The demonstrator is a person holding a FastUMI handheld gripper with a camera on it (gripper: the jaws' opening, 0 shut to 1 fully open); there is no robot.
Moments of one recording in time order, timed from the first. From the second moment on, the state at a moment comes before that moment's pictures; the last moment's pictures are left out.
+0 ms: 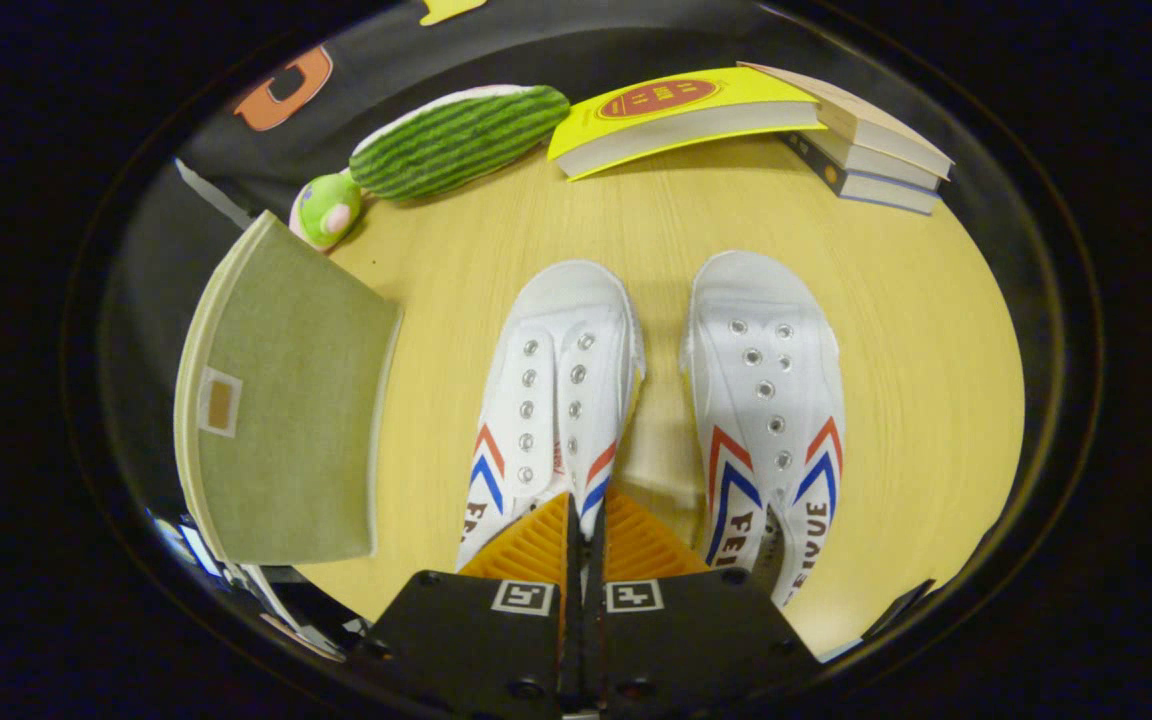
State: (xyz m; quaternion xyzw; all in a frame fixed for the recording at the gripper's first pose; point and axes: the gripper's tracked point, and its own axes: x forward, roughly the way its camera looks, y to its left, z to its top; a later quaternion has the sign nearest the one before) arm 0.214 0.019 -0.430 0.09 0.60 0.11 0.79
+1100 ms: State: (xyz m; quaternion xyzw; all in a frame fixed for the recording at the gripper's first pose) arm 0.211 0.030 -0.342 0.05 0.56 0.12 0.82
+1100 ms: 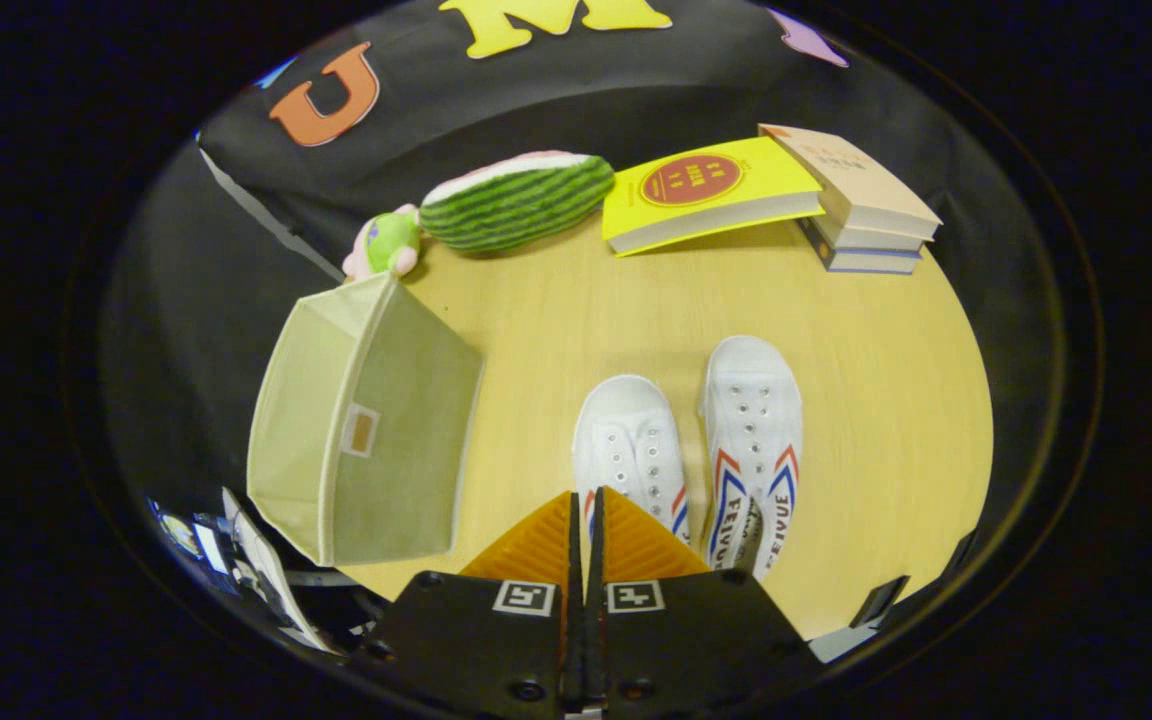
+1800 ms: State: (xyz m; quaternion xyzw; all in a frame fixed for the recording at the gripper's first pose) arm 0.200 0.003 -0.453 0.03 0.66 0.17 0.73
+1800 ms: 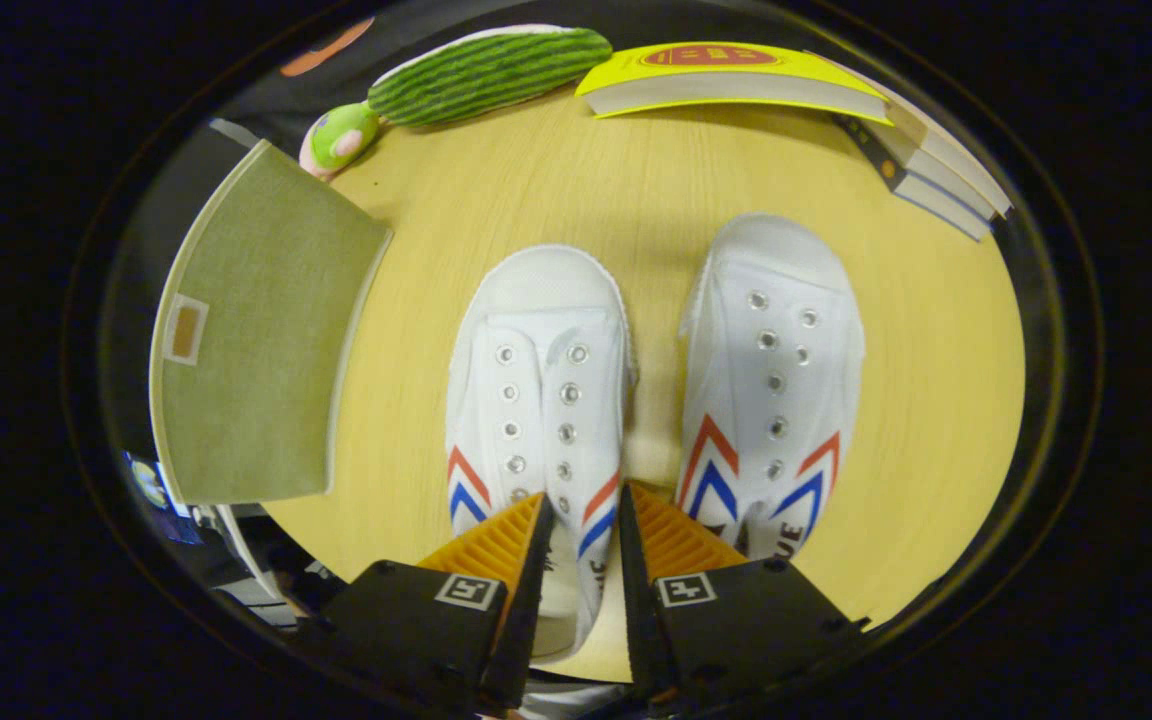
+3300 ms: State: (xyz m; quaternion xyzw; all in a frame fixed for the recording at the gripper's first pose) arm 0.203 0.239 -0.267 0.25 0.51 0.24 0.79
